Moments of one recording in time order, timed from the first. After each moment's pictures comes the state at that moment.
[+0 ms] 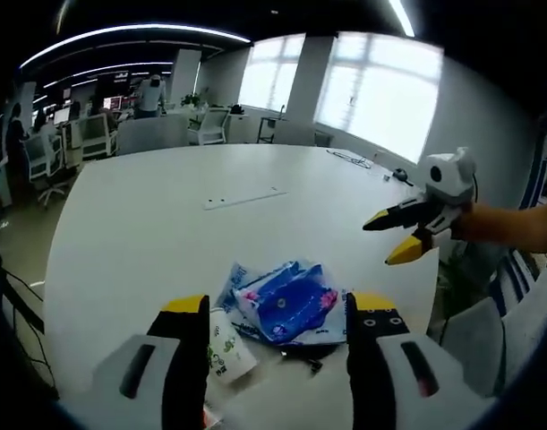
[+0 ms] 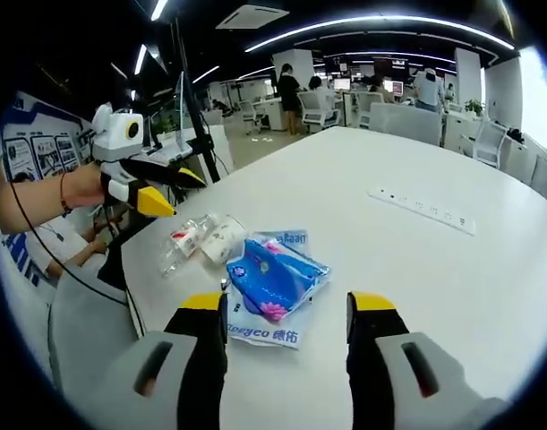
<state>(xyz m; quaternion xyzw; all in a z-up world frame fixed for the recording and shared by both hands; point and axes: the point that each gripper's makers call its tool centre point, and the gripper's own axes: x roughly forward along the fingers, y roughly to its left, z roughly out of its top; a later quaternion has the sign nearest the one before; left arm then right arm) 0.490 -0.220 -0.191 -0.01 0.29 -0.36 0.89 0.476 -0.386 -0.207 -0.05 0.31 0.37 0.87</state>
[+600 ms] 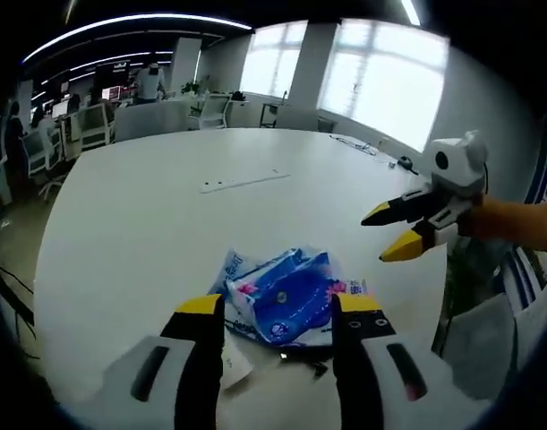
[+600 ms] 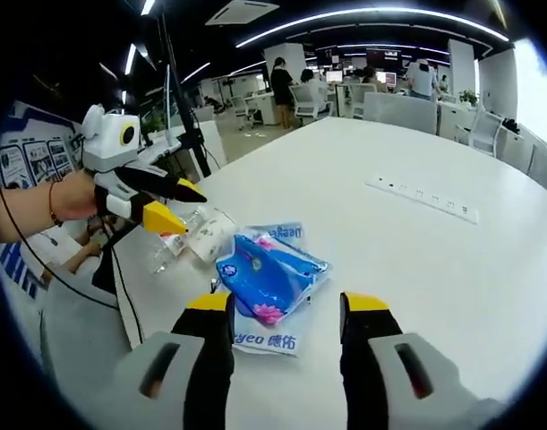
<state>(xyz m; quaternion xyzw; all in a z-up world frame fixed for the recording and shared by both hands) 0.499 -0.238 -0.224 0.01 0.32 -0.36 0.88 0.489 -0.376 -0.228 -0.04 0.33 0.35 0.87</state>
